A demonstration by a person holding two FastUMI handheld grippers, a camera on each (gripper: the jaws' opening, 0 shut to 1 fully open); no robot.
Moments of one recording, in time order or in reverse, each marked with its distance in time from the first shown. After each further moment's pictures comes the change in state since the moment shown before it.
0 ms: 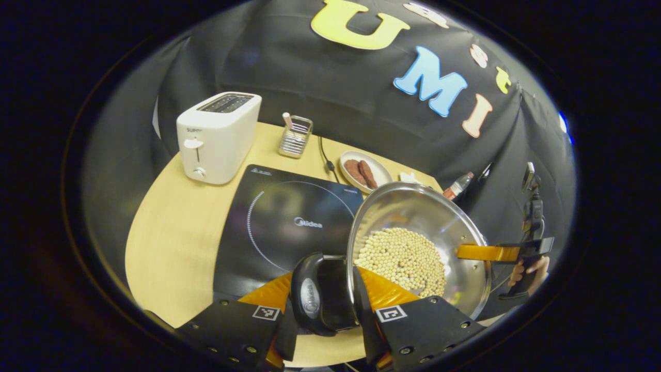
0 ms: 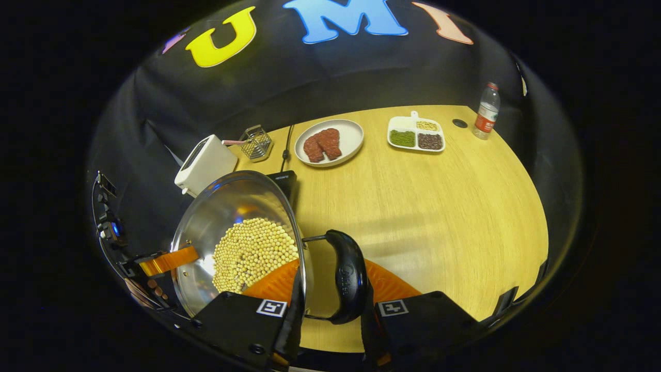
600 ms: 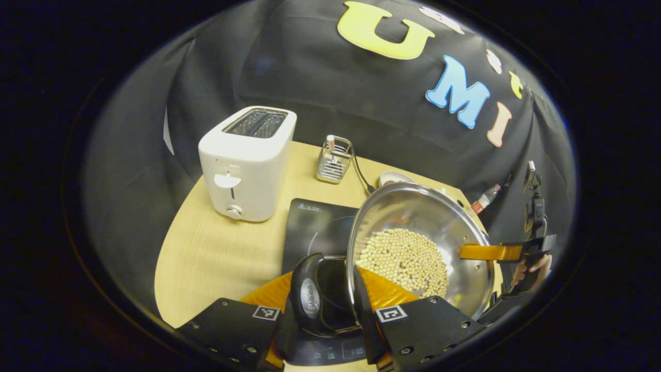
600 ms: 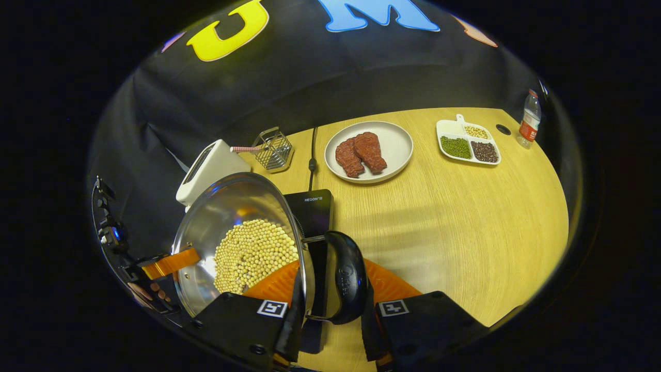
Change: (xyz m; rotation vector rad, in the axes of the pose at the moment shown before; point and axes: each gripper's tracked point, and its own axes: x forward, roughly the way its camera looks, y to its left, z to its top) left arm 0.035 0.091 0.063 0.042 -0.047 0.078; right arm 0.094 0.064 0.039 0.022 -0.004 0.073
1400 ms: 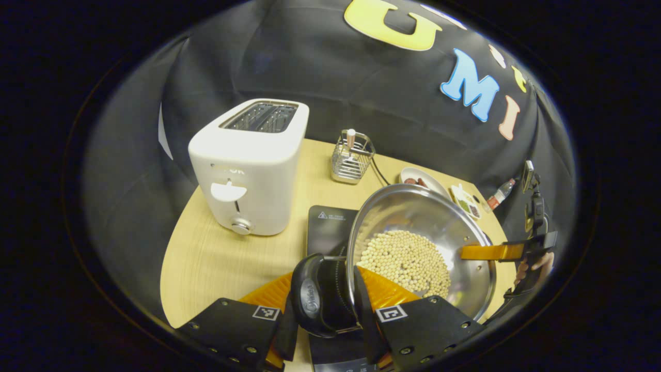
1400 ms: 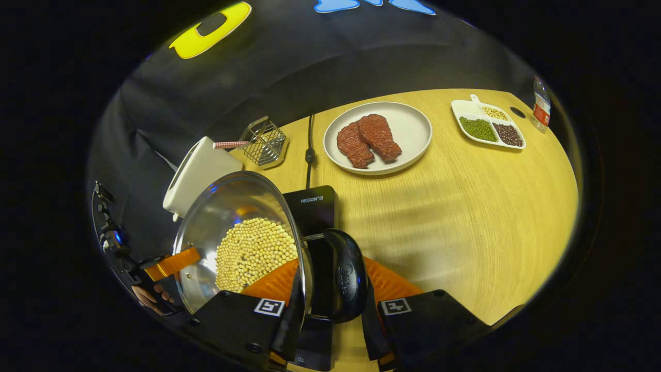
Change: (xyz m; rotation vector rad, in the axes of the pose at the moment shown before) left arm 0.055 0.034 0.005 0.012 0.015 0.020; right arm 0.052 0.007 0.003 0.051 0.027 0.028
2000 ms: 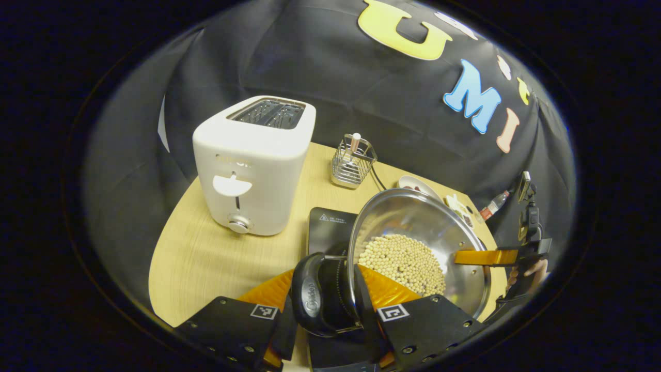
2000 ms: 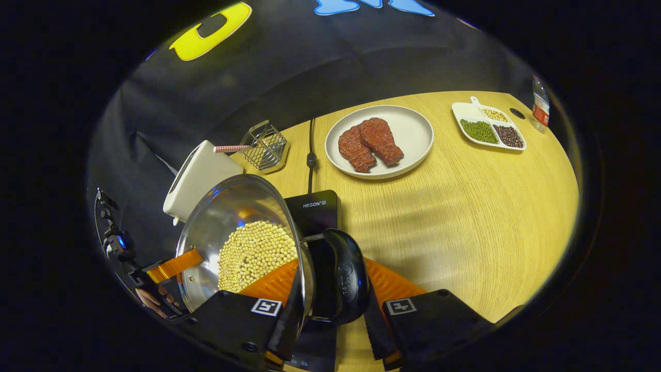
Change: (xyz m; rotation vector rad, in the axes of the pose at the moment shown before) left arm -0.002 0.002 -0.001 -0.040 -0.025 -0.043; right arm -0.002 0.000 -0.003 0.010 0.003 -0.005
